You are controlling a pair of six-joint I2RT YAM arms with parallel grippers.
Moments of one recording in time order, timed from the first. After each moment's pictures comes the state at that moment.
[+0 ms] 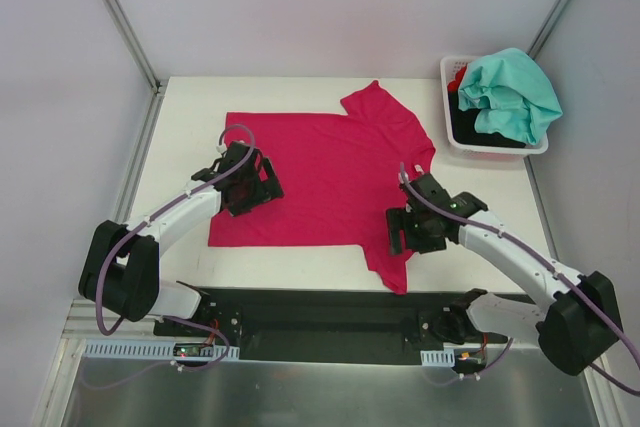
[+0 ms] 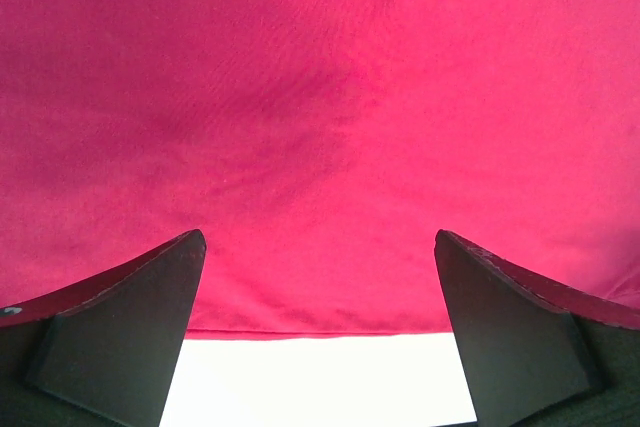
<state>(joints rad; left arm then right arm) -0.40 1.37 0.84 -0.46 -0.03 -0.76 0.55 1.15 0.79 -0.86 -0.08 0.40</state>
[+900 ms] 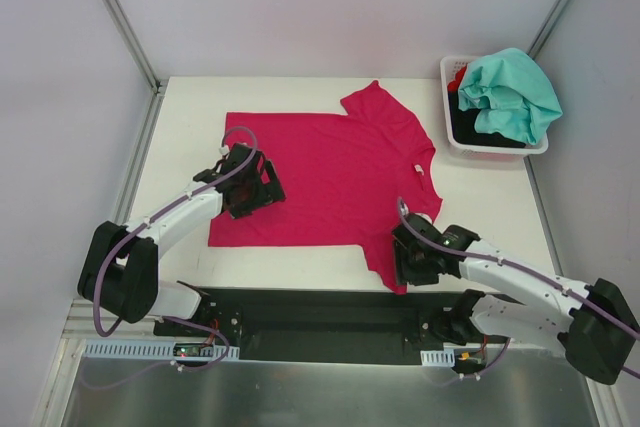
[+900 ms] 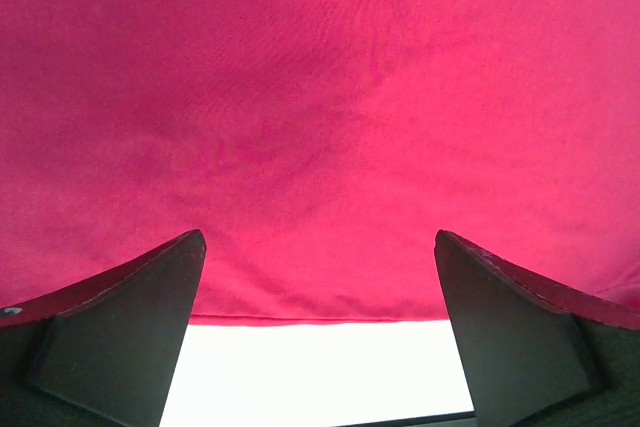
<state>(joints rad) -0.42 1.37 0.84 -0.50 -0.04 -0.77 0.85 0.98 0.56 -0.90 0.09 0.74</state>
